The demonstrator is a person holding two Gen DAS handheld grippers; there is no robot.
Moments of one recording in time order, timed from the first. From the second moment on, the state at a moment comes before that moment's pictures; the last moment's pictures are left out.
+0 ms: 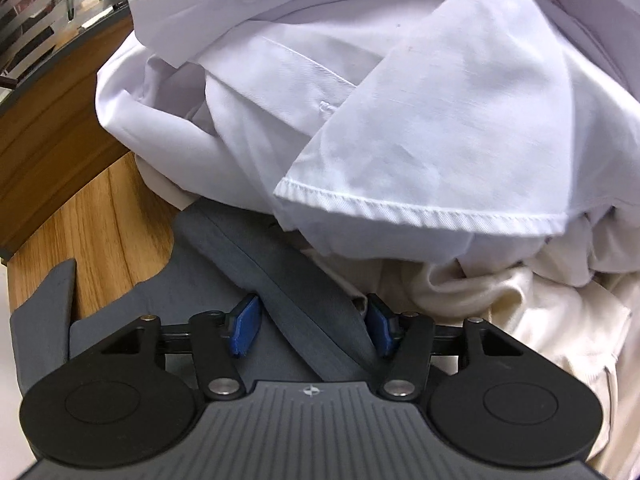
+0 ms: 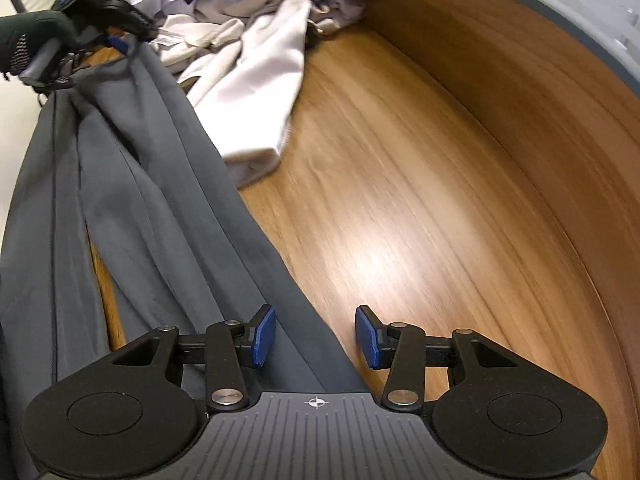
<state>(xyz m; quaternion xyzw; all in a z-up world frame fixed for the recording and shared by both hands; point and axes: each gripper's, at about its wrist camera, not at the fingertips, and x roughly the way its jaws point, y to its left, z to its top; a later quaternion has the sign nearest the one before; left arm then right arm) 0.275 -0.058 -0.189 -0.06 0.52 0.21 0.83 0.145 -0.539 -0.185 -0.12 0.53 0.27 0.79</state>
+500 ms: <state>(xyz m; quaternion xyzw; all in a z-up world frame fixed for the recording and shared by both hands) 0.222 -0.046 -0.172 -0.18 0.50 0.24 0.81 0.127 -0.526 -0.168 -0.13 0.50 0.27 0.81</state>
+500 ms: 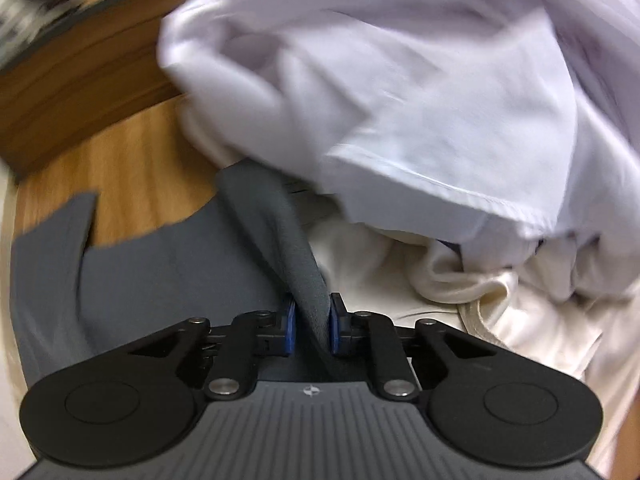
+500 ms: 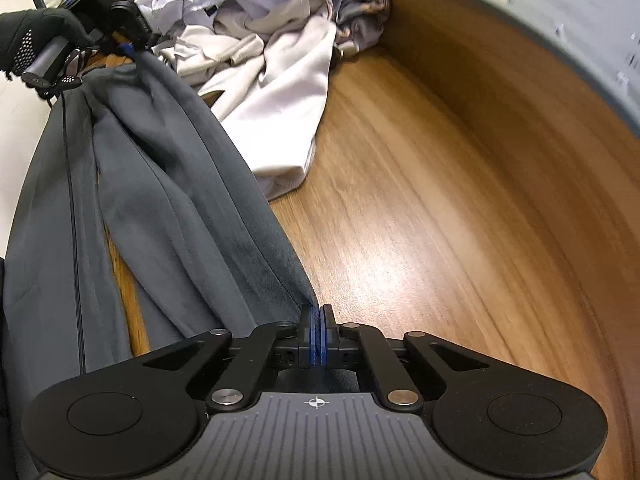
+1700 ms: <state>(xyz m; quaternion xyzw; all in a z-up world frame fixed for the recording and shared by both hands) 0.348 -0.125 -0.080 -0.04 0.34 0.12 0.93 0.174 -0.551 -0.140 -0.06 0.44 0.10 0.89</state>
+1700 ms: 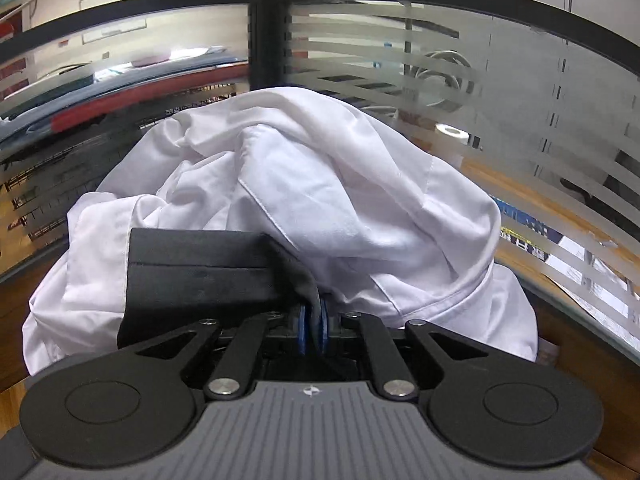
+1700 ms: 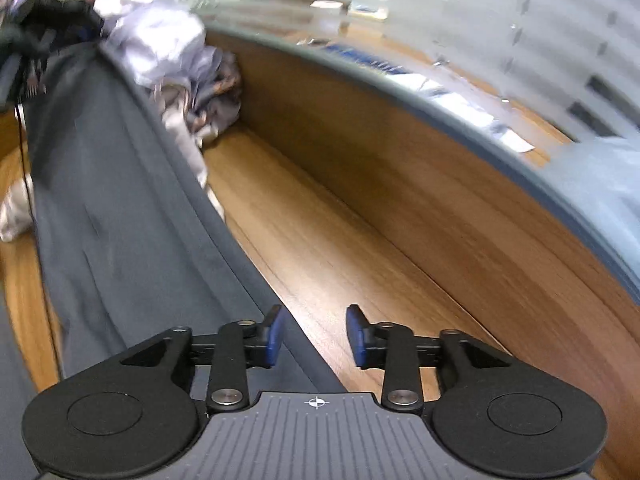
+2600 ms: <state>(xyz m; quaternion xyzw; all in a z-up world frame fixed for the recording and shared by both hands) 0.087 -0.215 -0.110 0.05 0.37 -0.26 0.89 -0.173 -0.645 -0.125 0.14 0.47 -0.27 0.83</state>
